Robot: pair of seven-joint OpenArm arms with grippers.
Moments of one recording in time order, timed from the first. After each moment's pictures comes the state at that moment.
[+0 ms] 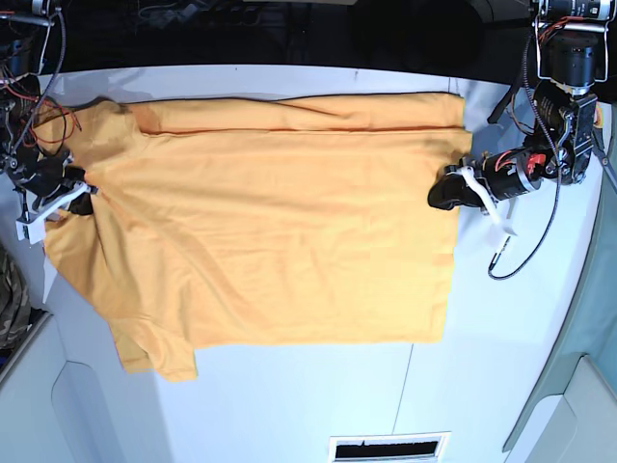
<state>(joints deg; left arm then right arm) -3.5 -22.0 -5.1 55.8 -35.0 -40.8 38.9 4.7 22.6 14.9 56.0 29.3 27.2 -36.2</state>
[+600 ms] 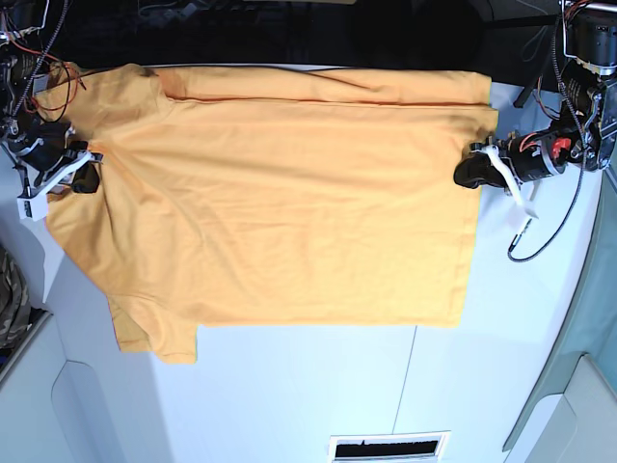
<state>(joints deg) 2.0 -27.1 -5.0 63.2 -41.1 -39.6 43.1 -4.0 22.6 15.2 68.8 31.4 26.9 -36.9</state>
